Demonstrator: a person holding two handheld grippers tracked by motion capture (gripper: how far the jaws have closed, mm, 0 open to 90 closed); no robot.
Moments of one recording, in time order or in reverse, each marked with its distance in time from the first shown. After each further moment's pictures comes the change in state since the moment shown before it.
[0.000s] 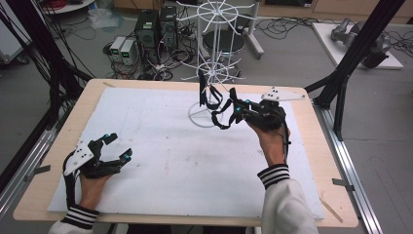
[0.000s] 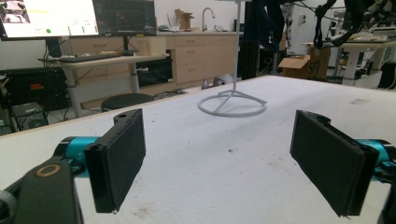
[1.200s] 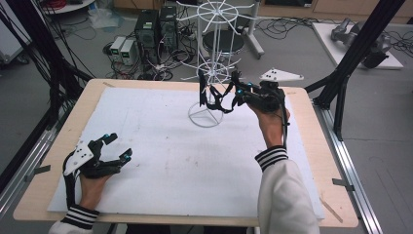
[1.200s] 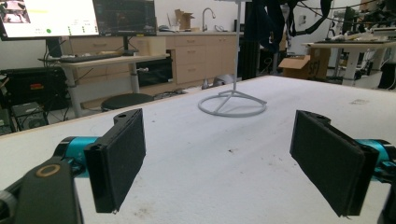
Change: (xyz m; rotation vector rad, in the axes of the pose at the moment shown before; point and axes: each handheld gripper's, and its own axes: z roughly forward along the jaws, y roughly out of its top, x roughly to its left) left arm 0.000 0.000 0.000 -0.002 0.001 -0.001; right arm -0.025 0.031 0.021 0.016 -0.083 -0.045
